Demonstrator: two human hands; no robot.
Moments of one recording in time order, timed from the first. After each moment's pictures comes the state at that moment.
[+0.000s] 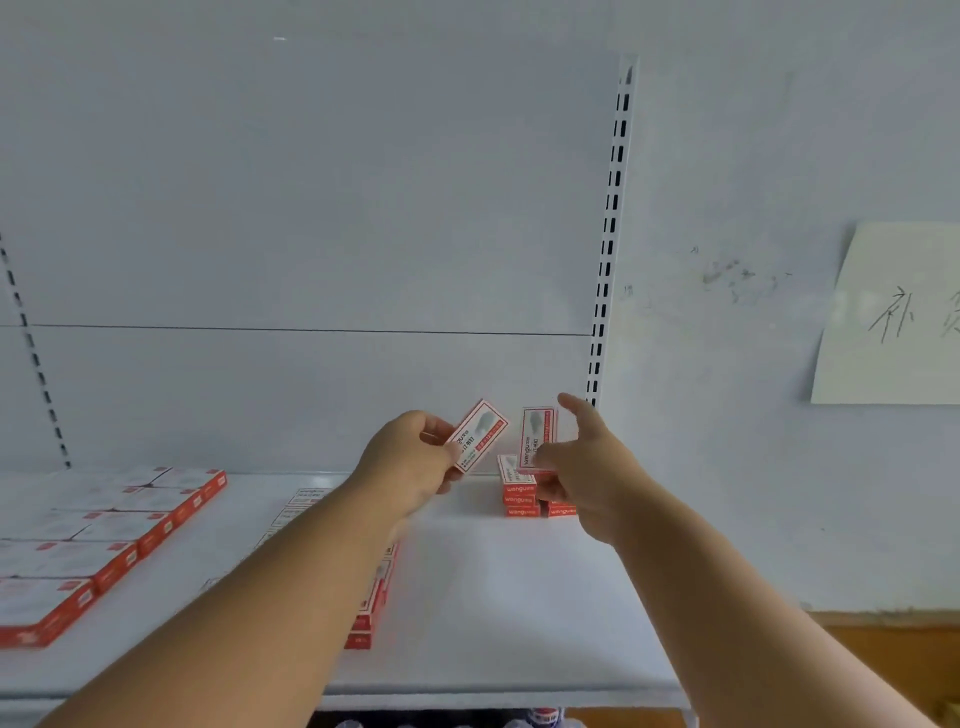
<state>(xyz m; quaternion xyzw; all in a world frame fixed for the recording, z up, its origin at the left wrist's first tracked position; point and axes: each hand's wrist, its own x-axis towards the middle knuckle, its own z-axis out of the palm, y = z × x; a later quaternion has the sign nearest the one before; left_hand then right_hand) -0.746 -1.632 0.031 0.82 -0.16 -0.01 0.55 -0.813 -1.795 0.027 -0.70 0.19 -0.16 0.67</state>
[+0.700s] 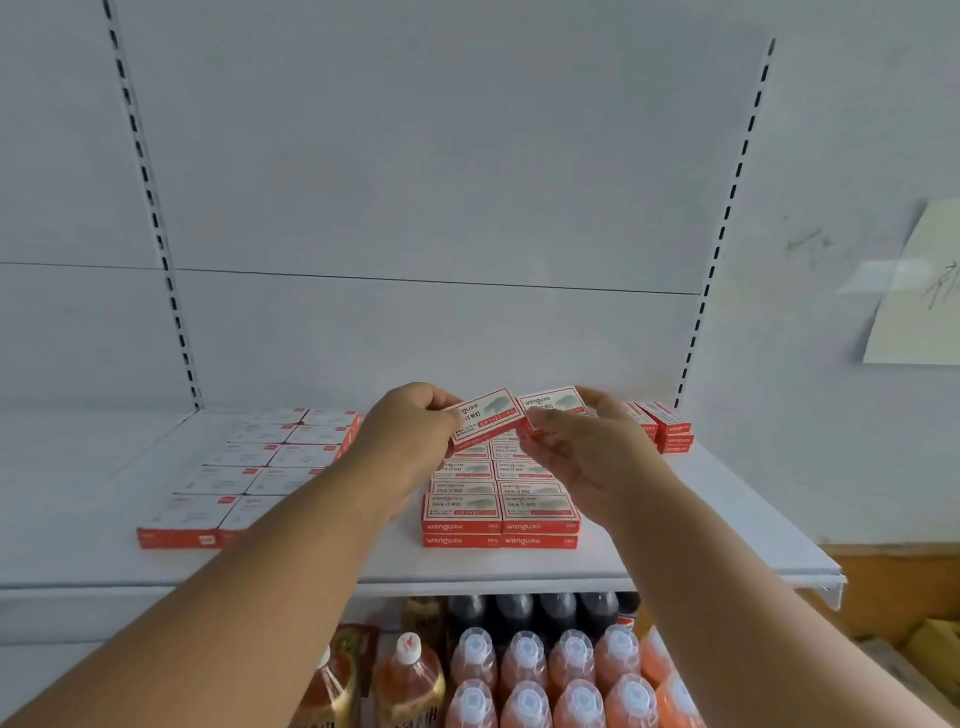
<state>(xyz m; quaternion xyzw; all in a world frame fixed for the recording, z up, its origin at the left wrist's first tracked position) -0.737 -1.452 0.028 0.80 -0.17 -0.04 0.57 -0.806 -1.612 0.017 -0.49 0.15 -0.20 0.84</state>
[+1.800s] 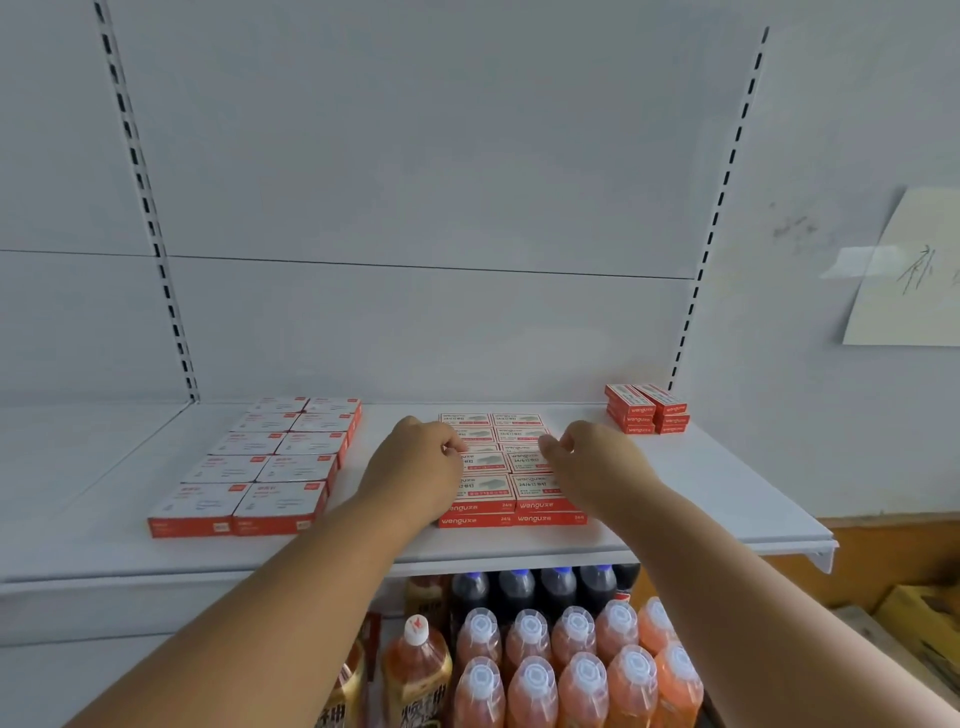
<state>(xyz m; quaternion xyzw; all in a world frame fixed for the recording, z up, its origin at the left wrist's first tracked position) -0.716 -1.446 -0.028 0.91 -0.25 0.05 0.31 -0.803 -1.613 -0.015 -0.93 0.28 -0.12 0.18</state>
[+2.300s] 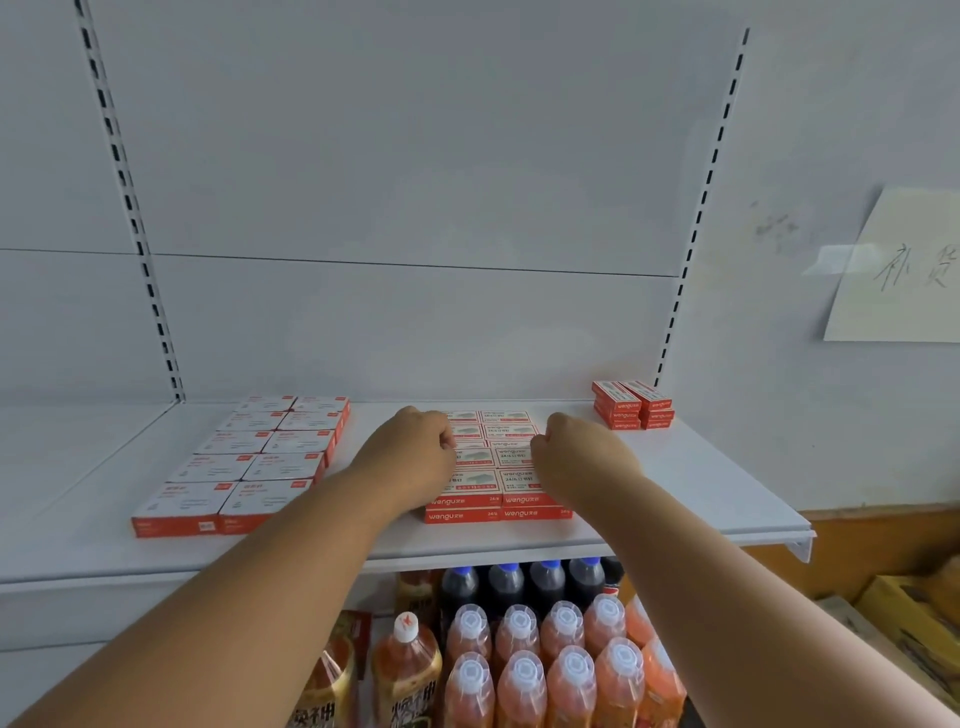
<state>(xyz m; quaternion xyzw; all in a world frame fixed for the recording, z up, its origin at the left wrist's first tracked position) -0.710 -1.450 -0.017 0.92 -0.31 0.04 0.23 -0.800 -1.610 -0.010 -0.96 0.26 -0.07 0.09</state>
